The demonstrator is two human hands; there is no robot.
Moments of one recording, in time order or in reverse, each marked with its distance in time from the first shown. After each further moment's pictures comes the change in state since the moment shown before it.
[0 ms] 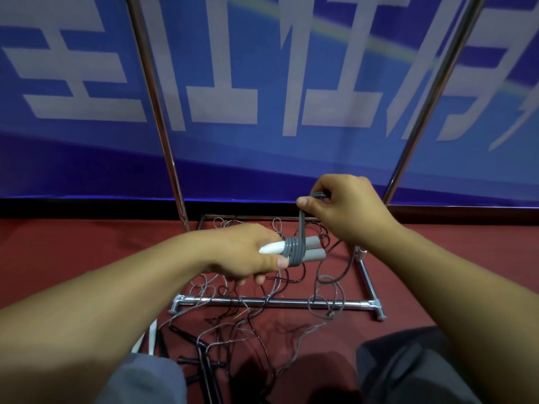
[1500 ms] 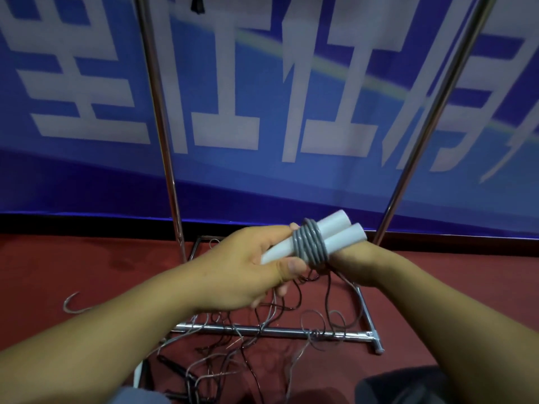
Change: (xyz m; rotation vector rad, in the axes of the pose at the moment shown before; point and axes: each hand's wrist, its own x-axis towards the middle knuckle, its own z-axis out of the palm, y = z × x) left_hand -0.043 0.030 -0.001 -0.320 0.256 0.428; right_hand 0.000 0.005 0.010 0.731 -0.533 0.104
